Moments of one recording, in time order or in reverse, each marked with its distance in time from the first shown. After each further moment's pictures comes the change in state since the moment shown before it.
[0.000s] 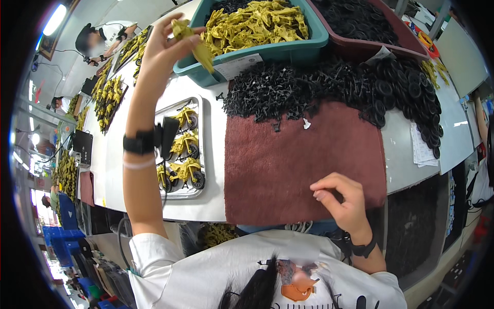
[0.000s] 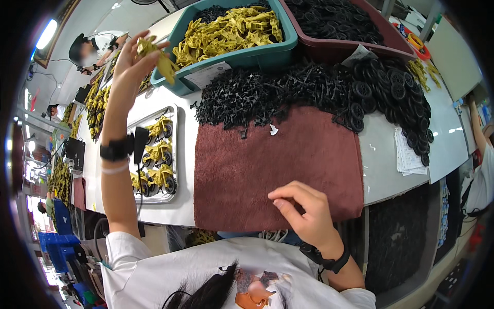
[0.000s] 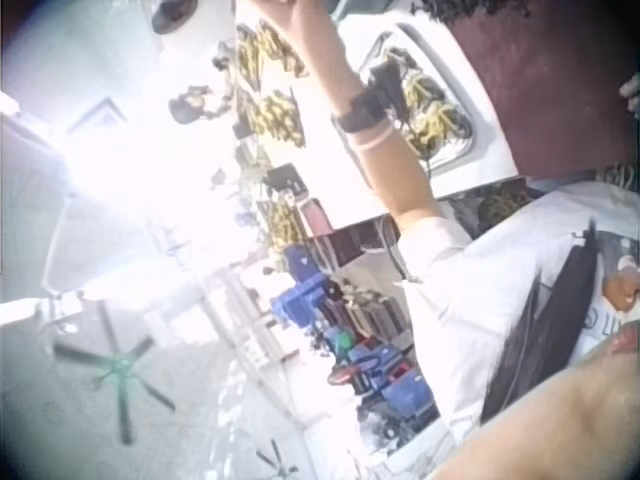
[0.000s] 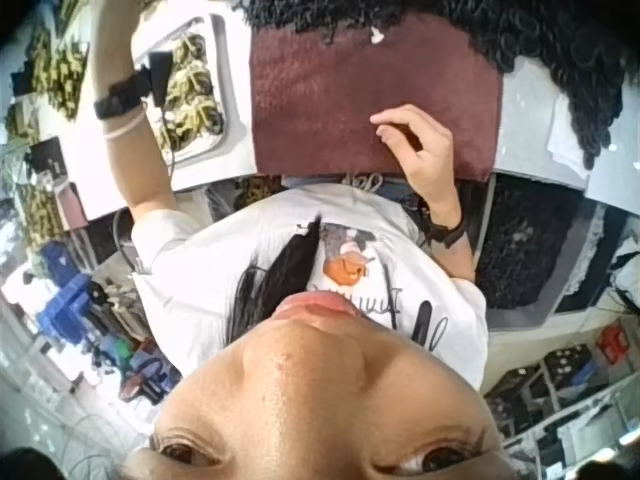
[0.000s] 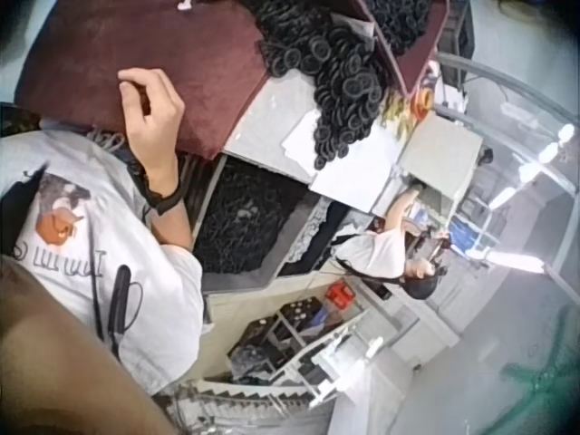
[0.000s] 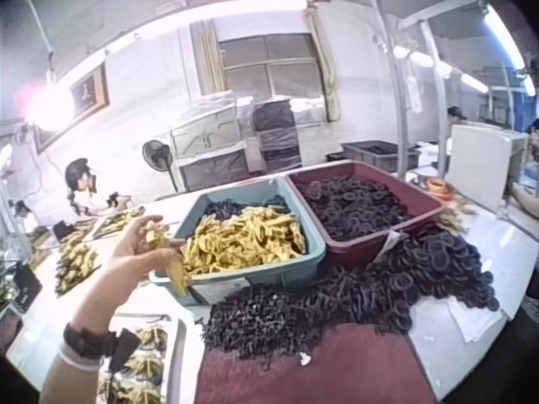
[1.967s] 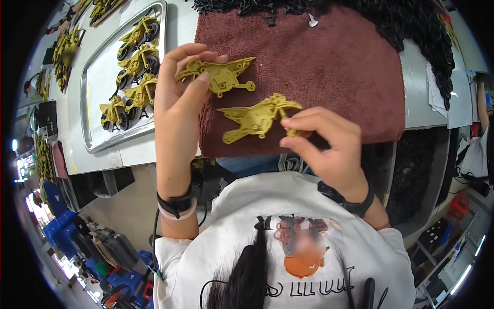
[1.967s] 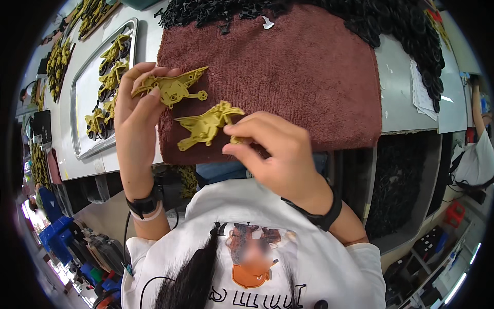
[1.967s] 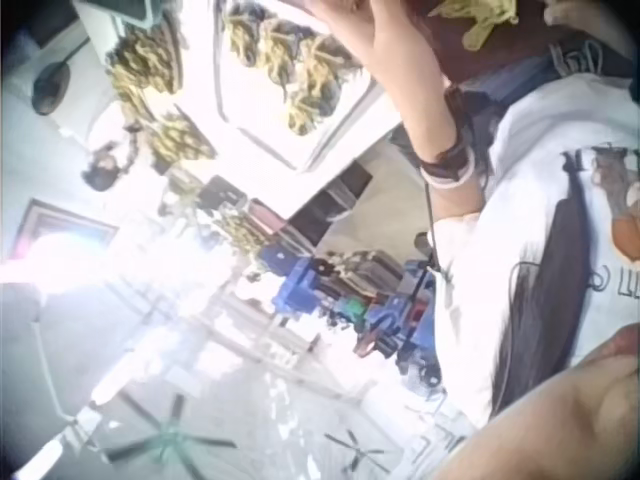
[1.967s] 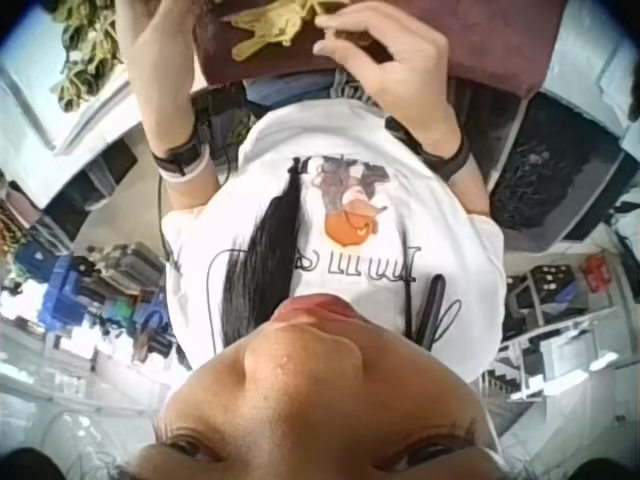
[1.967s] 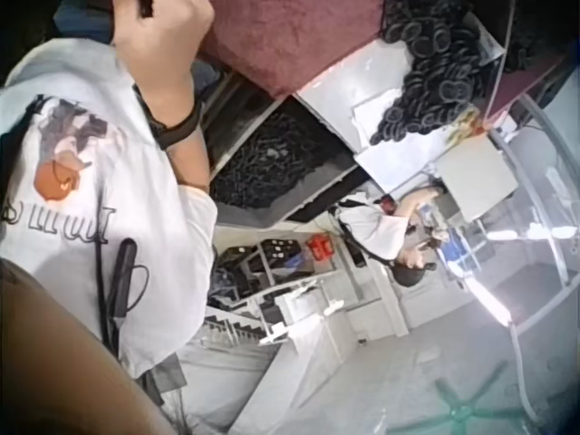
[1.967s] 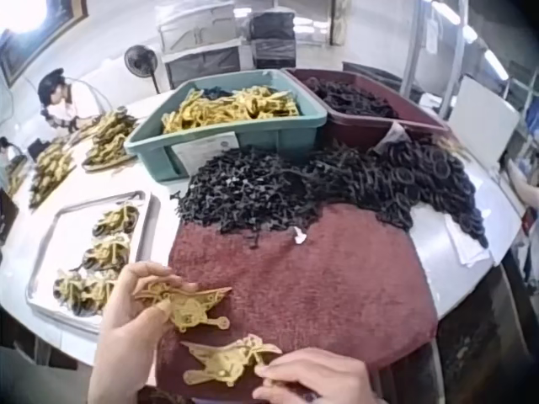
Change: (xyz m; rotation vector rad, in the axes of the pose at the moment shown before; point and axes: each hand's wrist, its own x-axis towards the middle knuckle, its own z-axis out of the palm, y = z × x) left_hand -0.212 0.015 0.110 -0.532 0.206 -0.538; right_hand -0.016 0.006 0.056 -0.093 -0.027 -0.058
